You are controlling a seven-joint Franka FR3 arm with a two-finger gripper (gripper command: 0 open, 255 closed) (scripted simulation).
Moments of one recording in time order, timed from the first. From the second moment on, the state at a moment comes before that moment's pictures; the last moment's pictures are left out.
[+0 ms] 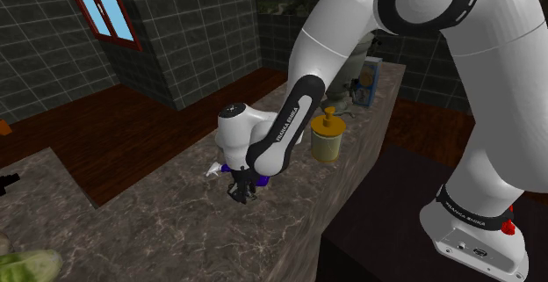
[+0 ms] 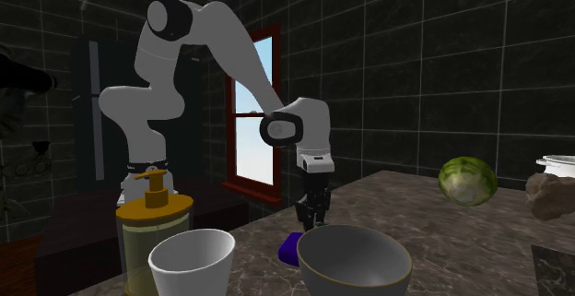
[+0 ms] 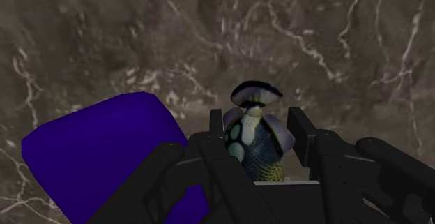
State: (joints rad) arm 0.20 0.60 0.31 -2.05 -0.33 2.63 0.56
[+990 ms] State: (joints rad) arm 0.15 0.45 0.38 -2.08 -0.25 2.51 0.50
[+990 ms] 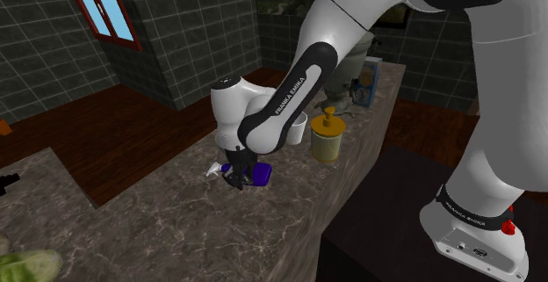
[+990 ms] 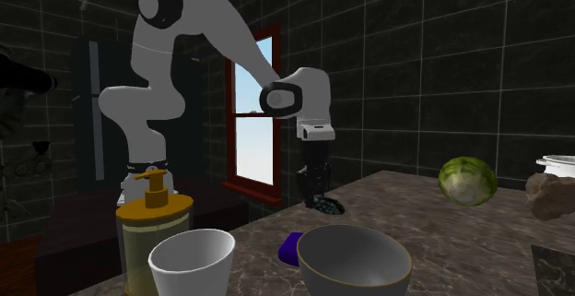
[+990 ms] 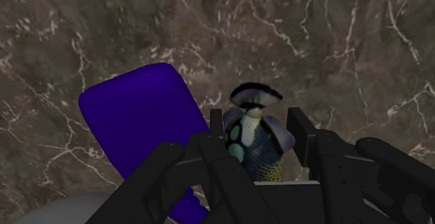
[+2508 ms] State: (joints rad) arm 0.06 0.33 0.41 -1.95 -0.15 2.27 0.36
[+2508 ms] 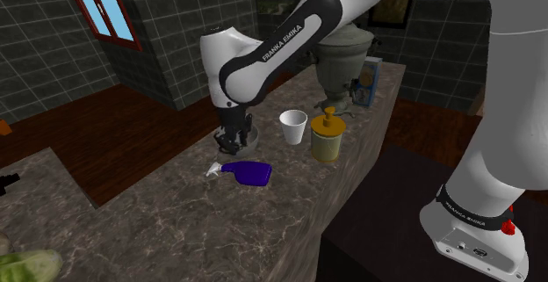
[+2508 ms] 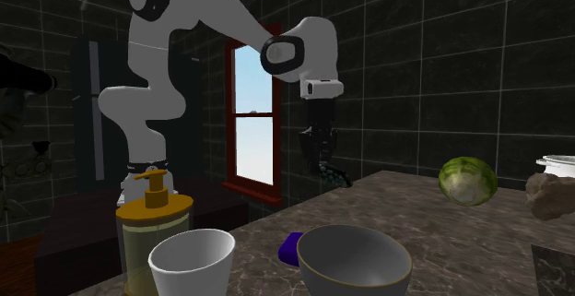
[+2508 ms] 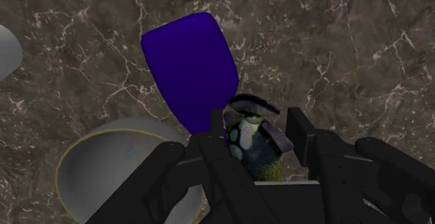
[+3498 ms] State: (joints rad) arm 0.01 0.56 0.30 -1.62 -0.23 2.22 0.26
